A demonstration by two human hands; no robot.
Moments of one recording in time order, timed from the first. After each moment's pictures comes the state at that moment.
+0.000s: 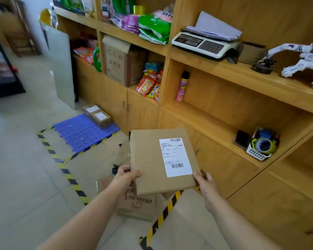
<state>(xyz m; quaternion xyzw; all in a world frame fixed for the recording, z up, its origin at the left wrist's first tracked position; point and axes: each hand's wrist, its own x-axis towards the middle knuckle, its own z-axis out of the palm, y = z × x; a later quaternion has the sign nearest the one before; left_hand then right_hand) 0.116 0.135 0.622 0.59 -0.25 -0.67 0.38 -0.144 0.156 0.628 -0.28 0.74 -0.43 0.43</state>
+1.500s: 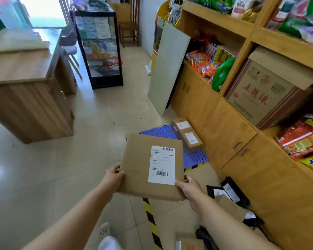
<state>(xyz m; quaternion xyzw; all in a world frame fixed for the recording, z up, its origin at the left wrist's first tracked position) 0.781 -0.253 0.558 0.77 -0.18 -0.48 0.38 0.538 -0.342 0.554 -0.44 0.63 -0.18 0.61</state>
